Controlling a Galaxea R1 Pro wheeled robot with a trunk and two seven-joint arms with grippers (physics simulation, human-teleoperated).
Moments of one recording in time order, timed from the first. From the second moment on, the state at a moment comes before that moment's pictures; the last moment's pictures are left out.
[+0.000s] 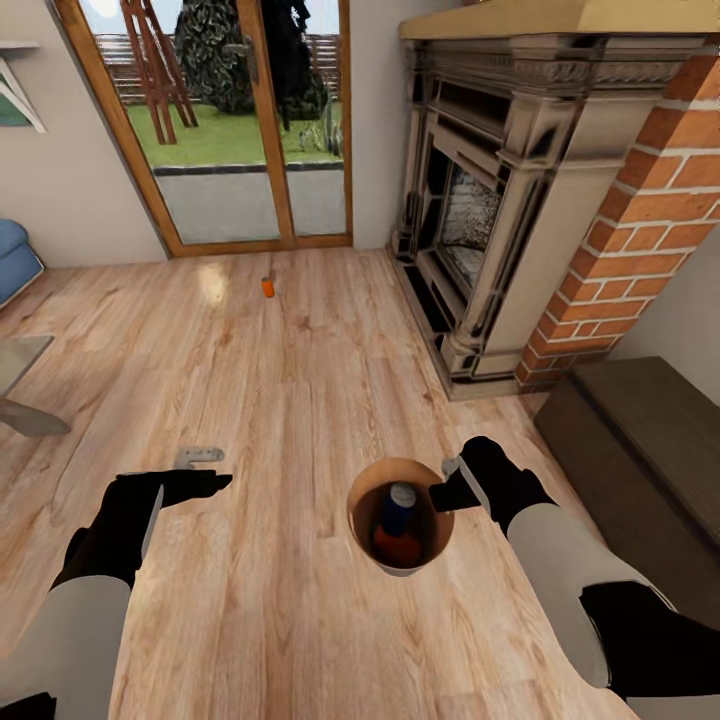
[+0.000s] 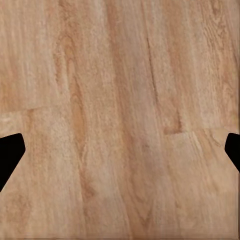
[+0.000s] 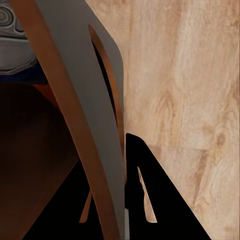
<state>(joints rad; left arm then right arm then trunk) -0.74 0.10 0.32 -0.93 -0.33 0.65 -0.43 -1.00 0.04 0.10 -0.51 0.13 1.05 0.24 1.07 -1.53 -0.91</state>
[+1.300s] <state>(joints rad) -0.75 0.10 0.32 -0.92 -0.34 0.71 -0.43 -0.94 0.03 0.08 -0.57 0.14 1.04 0.26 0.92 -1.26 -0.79</state>
